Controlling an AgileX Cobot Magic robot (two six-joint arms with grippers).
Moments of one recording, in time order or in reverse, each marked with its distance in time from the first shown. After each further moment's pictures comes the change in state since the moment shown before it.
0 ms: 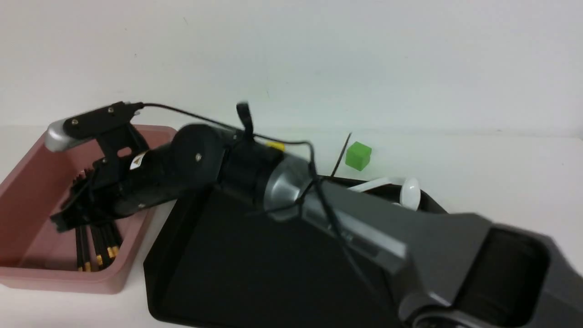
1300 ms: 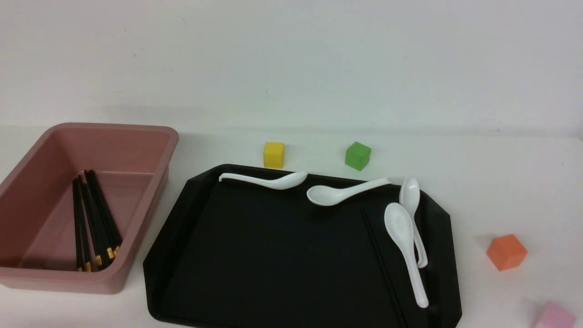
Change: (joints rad) right arm -0.014 -2.155 1.759 -0.928 0.030 0.799; left arm 0.000 0.000 0.000 0.000 0.001 0.000
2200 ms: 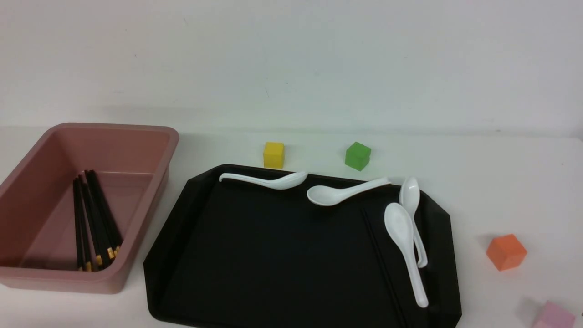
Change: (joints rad) right arm 0.000 -0.119 0.211 -0.054 -0.316 0.018; left arm 0.000 0.000 0.000 0.000 0.000 0.000
